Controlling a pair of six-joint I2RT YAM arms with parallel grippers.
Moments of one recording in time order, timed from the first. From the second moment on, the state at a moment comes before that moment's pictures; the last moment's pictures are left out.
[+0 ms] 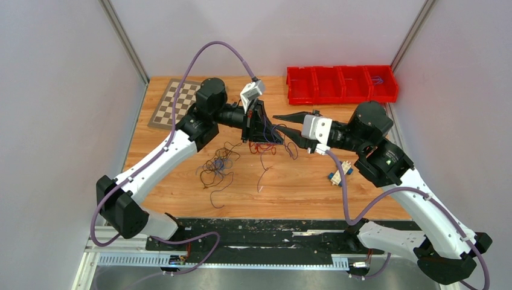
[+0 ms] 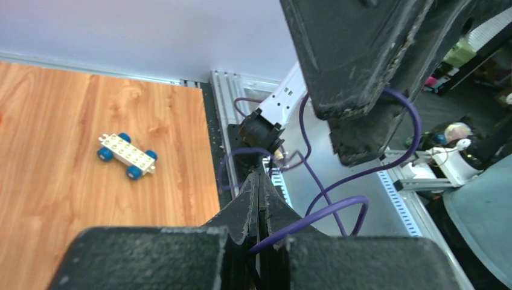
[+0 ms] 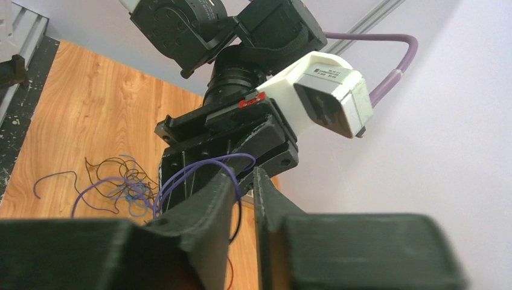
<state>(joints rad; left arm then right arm) -0.65 1.41 1.35 0.02 1.19 -0.32 0.74 1.02 1.34 -0.25 -0.61 -0.68</state>
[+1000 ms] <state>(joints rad) -0.68 1.47 1.34 0.39 1.29 -0.85 0.93 1.03 1.22 -0.17 -0.51 -1.13</state>
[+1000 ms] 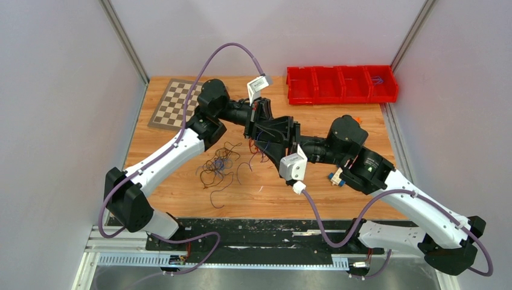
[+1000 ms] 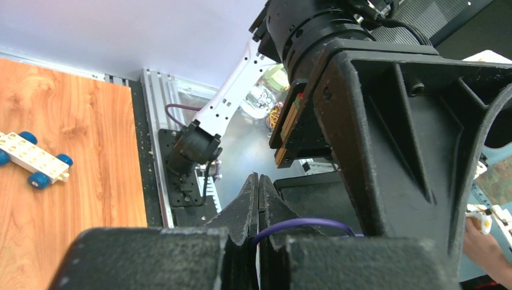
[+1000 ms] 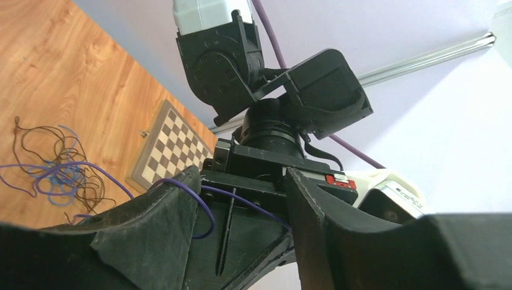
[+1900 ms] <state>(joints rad) -0.67 1.46 1.31 0.27 1.28 -0.80 0.93 0.95 1.21 -0.25 -0.34 -1.30</state>
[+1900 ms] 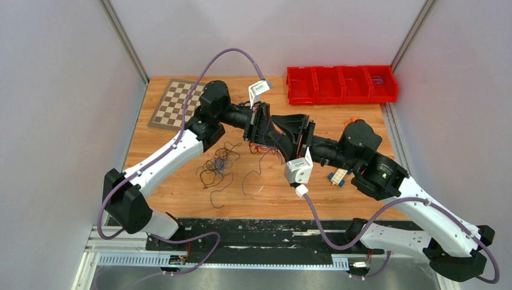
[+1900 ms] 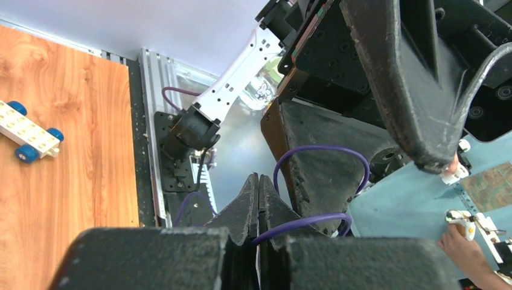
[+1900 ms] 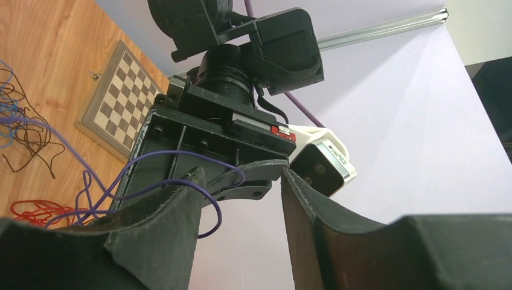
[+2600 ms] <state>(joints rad) -0.67 1.46 1.32 0.09 1.15 -0.73 0.94 1.03 1.19 -0.23 -0.26 -1.42</state>
